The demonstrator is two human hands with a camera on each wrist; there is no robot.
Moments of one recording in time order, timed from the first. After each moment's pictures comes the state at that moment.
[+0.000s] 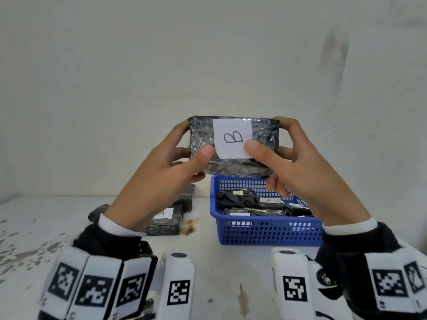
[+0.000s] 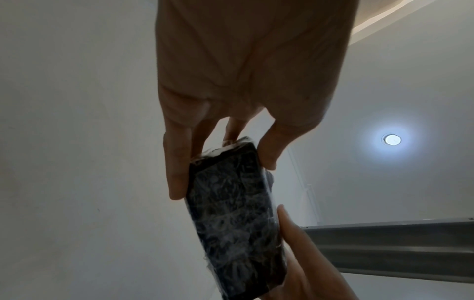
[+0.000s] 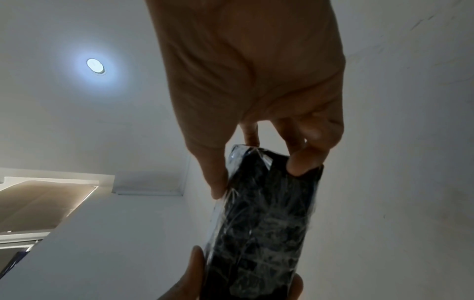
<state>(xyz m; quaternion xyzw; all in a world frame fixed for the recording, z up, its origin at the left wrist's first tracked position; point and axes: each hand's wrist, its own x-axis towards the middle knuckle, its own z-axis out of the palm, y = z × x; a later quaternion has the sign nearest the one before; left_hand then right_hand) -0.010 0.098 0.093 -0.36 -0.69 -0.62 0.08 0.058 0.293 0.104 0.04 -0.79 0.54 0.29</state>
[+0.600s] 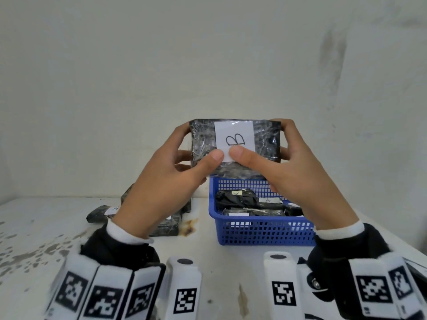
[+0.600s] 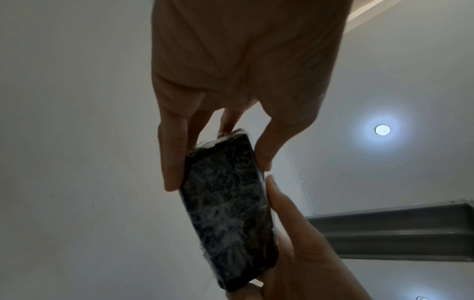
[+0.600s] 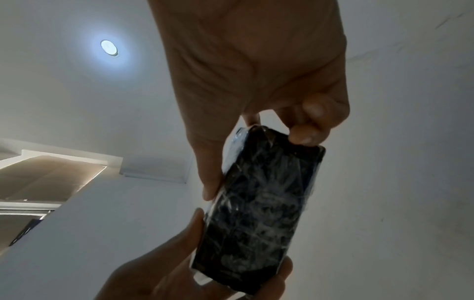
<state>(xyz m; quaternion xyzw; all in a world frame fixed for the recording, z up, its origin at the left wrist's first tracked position) 0.000 0.108 0.092 -0.34 -0.70 -0.62 0.11 0.060 0.279 0.102 0.02 -0.79 0.51 0.33</state>
